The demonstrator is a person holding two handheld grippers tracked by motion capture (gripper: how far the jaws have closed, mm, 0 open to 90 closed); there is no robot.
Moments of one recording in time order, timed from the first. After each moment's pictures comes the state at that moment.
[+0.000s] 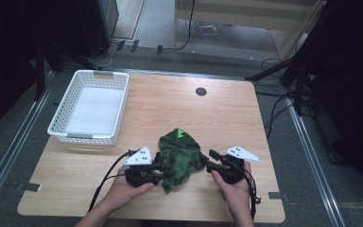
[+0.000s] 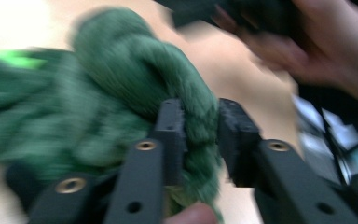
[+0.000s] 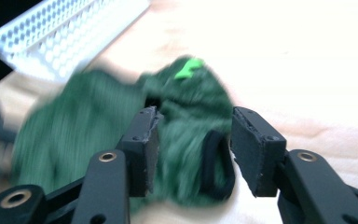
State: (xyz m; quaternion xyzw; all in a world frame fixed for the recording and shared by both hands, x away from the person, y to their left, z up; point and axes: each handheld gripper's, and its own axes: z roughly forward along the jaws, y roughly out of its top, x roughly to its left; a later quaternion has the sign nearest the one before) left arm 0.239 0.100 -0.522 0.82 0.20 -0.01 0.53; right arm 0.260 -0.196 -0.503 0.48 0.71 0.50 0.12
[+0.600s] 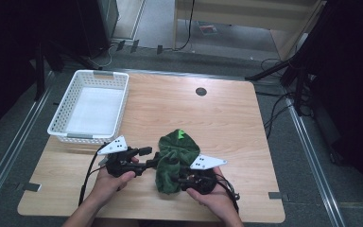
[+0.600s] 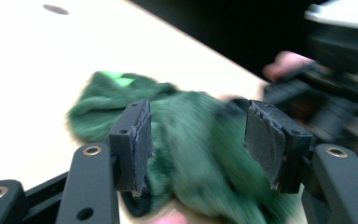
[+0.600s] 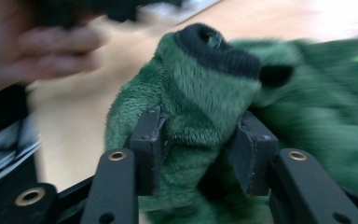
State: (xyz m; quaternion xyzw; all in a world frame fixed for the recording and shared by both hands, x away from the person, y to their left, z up) left arm 0.260 0.155 -0.516 0.73 0.34 0.03 0.59; right arm 0.241 -0.127 -0.520 0.29 0.82 0.49 0.02
